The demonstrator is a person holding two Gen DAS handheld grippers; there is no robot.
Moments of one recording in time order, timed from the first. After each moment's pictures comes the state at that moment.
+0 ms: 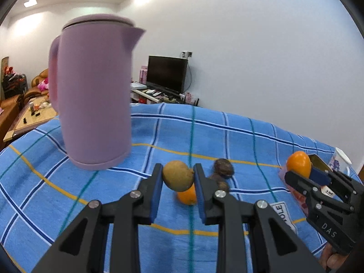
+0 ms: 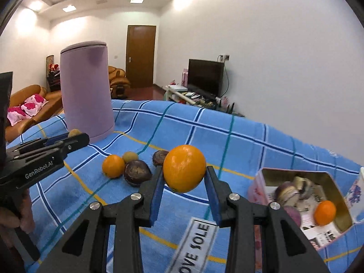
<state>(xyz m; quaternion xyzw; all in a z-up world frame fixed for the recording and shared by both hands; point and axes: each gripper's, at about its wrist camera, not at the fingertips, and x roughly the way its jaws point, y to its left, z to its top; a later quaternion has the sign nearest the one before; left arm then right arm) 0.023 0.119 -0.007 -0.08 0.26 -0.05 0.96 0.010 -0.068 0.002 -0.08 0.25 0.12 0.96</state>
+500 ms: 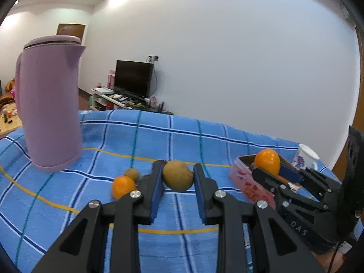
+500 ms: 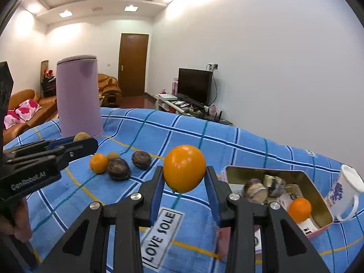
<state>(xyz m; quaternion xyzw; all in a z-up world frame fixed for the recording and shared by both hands) 0.003 0.067 0.013 -0.09 0.24 -0.15 0.95 -0.016 -0.112 0.013 -0.08 0.22 0.10 0.97</state>
